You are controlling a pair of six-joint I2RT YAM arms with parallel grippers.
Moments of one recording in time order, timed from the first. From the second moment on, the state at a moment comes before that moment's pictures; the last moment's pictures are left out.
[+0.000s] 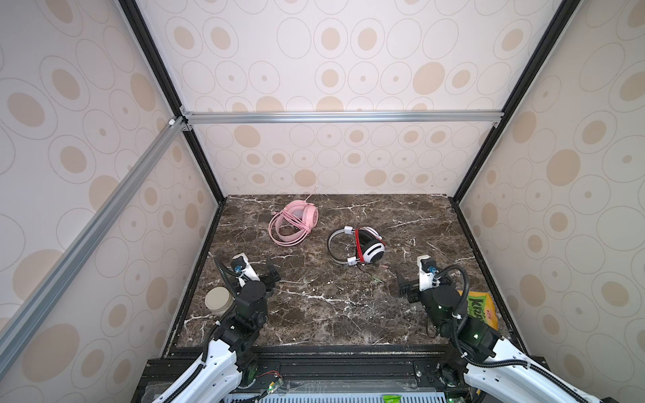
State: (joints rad) left arm -0.50 0.59 0.24 0.19 -0.82 -0.32; right arm 0.76 0.51 0.33 -0.06 0.64 -0.02
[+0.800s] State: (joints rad) left arm -0.36 1.22 0.00 1.27 -1.10 -0.04; right arm 0.18 1.27 0.09 0.90 0.19 -0.12
